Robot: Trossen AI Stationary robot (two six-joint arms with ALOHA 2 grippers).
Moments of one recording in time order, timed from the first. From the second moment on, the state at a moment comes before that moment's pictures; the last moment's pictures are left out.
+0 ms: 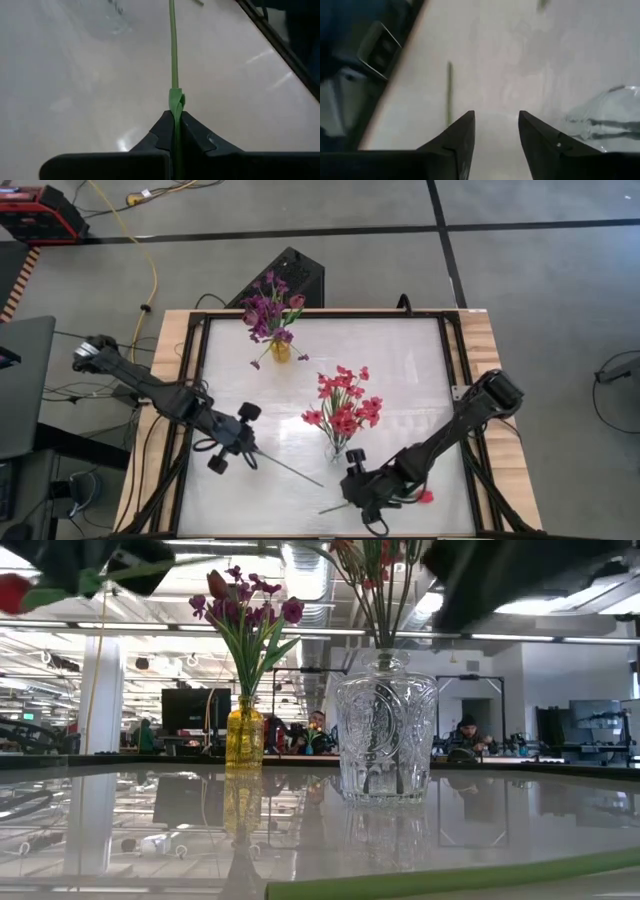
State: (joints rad) left arm -0.48 1.13 0.85 -0.60 -0.03 0.01; right arm 0.64 1.85 1.27 -0.31 0.29 0.32
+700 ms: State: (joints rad) left arm -0.63 1.67 1.31 -0.69 -0.51 0.50; right arm 0.62 1.79 1.32 -0.24 0.33 0.78
